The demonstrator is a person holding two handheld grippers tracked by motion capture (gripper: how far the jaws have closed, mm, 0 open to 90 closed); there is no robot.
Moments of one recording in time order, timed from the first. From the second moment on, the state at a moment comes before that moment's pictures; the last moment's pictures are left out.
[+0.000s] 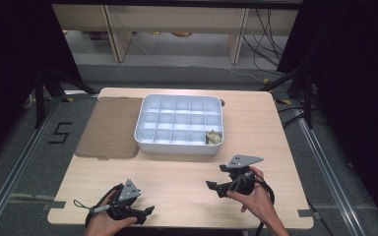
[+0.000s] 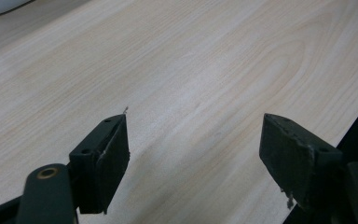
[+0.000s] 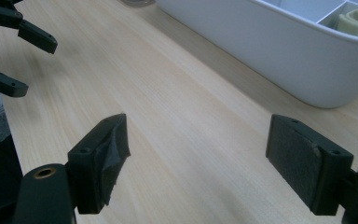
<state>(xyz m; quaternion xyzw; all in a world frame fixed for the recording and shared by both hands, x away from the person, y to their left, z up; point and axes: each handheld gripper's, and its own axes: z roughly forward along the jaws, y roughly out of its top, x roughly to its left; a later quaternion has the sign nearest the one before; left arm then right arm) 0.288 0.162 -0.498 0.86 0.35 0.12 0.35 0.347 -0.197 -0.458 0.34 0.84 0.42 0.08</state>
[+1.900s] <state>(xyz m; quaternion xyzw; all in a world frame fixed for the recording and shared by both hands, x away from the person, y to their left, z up) 0.289 0.161 -0.501 0.86 0.34 0.13 0.35 0.297 -0.217 -0.495 0.35 0.84 0.40 0.08</state>
